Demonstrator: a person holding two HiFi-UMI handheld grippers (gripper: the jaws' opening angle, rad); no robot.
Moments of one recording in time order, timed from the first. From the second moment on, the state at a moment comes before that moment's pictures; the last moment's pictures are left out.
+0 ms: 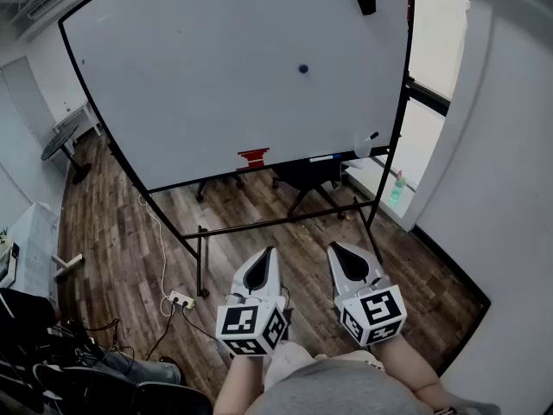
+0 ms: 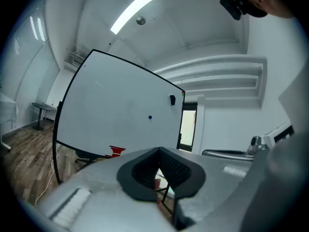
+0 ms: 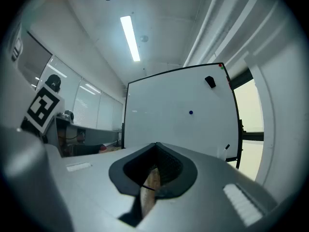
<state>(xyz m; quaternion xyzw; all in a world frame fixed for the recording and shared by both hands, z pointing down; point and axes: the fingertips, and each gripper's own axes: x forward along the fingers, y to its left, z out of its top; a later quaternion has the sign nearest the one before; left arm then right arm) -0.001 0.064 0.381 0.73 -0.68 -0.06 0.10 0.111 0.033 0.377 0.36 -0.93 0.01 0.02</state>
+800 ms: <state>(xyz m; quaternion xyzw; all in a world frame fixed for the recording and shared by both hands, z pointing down) 0.004 0.084 0.398 0.69 -0.70 -0.05 0.14 0.120 0.041 0.395 0.34 -0.94 0.03 0.03</state>
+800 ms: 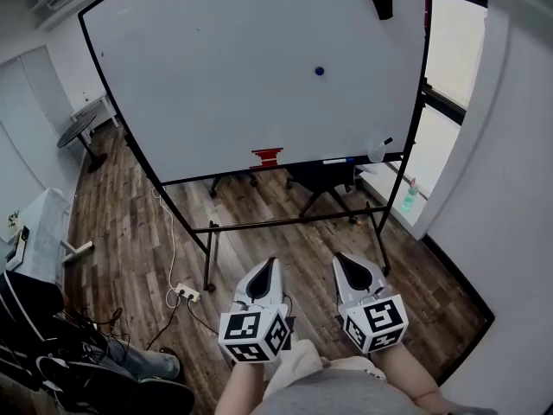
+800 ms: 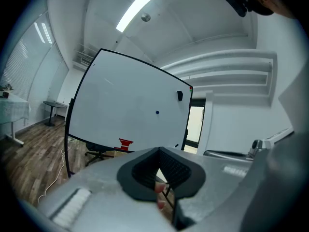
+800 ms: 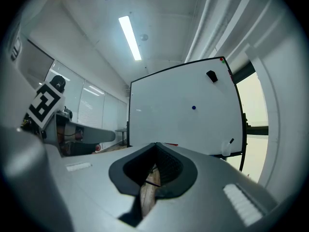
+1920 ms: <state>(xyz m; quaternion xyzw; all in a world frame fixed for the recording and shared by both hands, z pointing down) -0.065 -0.070 0.404 0.71 -0.70 -0.04 0.12 0.061 -0.115 0.393 0.35 -0.94 0.02 0.01</state>
